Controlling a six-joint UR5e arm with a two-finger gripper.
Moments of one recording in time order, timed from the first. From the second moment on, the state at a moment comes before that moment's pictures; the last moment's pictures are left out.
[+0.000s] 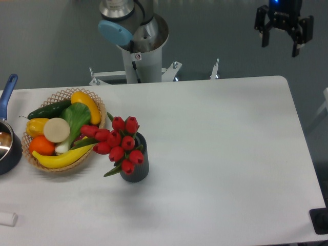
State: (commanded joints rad) arm 3.16 -1.50 -1.74 -1.18 1.25 1.98
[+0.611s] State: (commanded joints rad) arm 3.18 -1.50 -1.76 -1.18 1.12 1.85
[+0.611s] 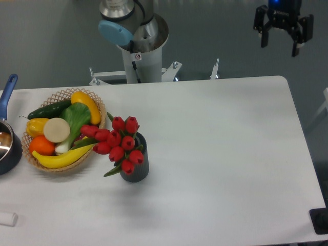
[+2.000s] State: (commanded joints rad) arm 2.83 -1.49 -2.00 -0.98 0.83 1.35
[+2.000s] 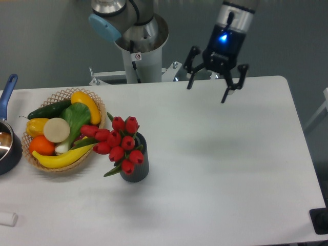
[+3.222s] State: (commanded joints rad) arm 2.66 -1.63 -1.99 -0.94 0.68 1.35
